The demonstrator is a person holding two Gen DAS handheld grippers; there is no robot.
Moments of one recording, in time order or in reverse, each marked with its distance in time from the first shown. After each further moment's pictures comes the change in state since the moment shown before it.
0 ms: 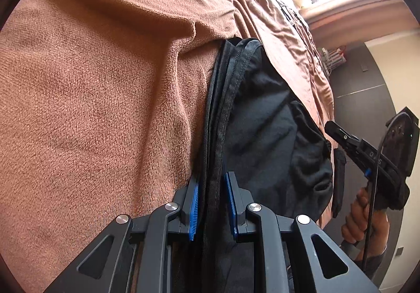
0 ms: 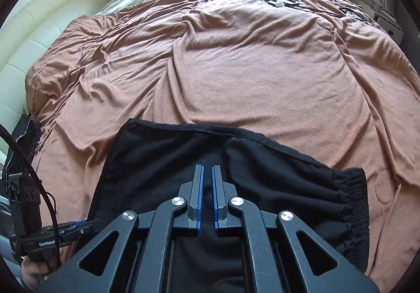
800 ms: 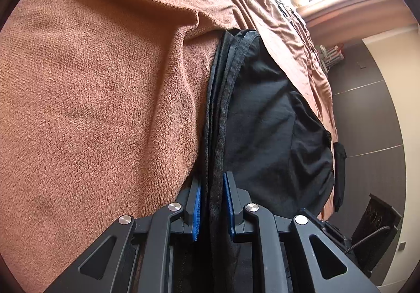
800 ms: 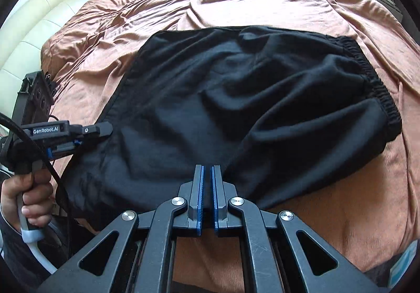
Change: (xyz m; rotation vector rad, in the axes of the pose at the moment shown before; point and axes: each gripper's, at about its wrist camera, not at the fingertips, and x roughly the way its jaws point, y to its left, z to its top) left arm -0.002 0.002 -0.014 0.017 -0.006 0.000; right arm -0.043 0.001 -0.134 0.009 0.063 0.047
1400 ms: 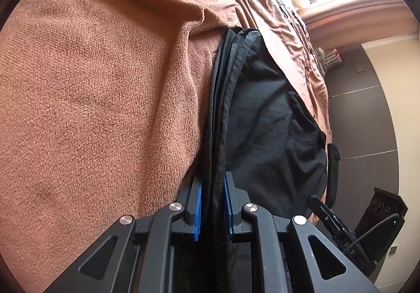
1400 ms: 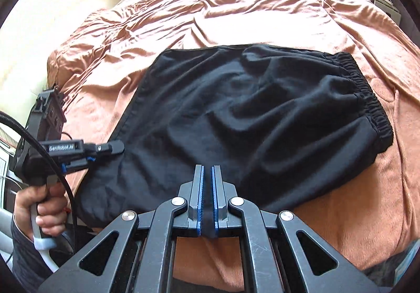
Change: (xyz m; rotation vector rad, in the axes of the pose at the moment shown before) left arm -0.007 0.008 -0.005 -0.035 0.020 -0.043; right arm -0.026 0.002 0.015 0.012 -0.068 0.027
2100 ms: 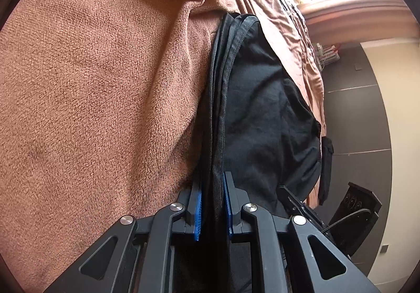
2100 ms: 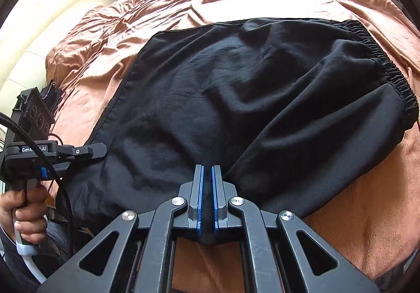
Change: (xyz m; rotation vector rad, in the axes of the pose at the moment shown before) left arm -0.002 -0.001 -0.015 -0.034 0.050 -0.032; right arm 0.039 -0.005 -0.018 0.021 0.033 0.024
